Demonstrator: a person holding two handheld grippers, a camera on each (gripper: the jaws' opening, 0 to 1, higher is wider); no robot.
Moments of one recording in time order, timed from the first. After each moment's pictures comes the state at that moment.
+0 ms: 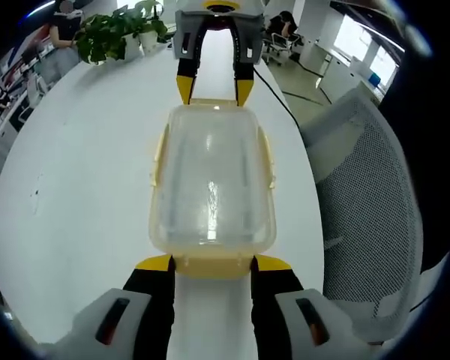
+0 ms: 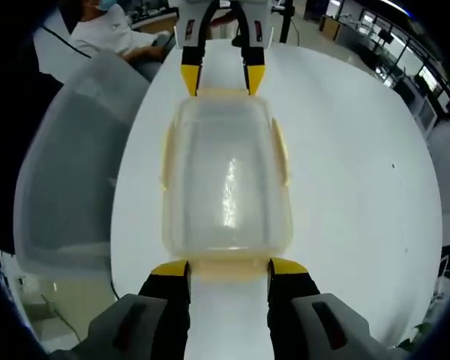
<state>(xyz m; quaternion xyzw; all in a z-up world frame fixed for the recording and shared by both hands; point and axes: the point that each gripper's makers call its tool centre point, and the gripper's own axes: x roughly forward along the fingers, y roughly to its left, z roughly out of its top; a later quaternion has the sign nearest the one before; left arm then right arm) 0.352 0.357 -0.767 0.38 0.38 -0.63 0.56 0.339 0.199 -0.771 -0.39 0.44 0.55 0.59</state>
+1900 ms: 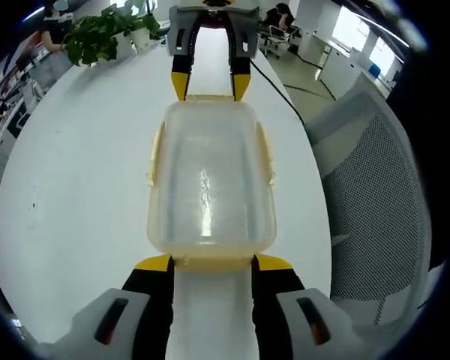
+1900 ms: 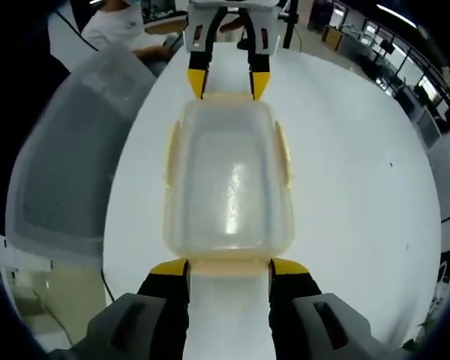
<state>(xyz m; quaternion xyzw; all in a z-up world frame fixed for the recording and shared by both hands) 0.352 0.338 -0.776 0.40 0.37 -0.63 0.56 0.338 0.178 -0.780 -0.39 0.41 0.56 0.60</state>
